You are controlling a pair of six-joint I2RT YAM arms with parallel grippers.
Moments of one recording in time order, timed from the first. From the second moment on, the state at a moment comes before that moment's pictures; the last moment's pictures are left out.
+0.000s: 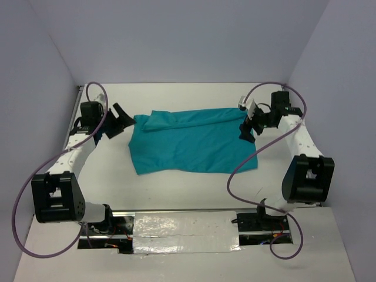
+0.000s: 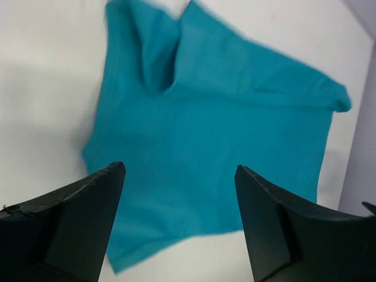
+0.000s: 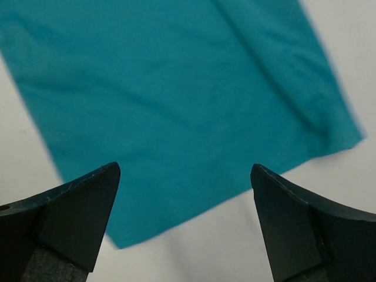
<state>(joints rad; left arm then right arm) 0.09 1.38 0.98 -0.23 0.38 -0.57 -0.12 1.53 1.26 -0.76 -0.72 -1.10</state>
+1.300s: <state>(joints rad) -0.06 1.34 0.66 -0.53 0.29 -0.69 -0.19 1.41 0.87 -0.91 -0.37 -0.60</state>
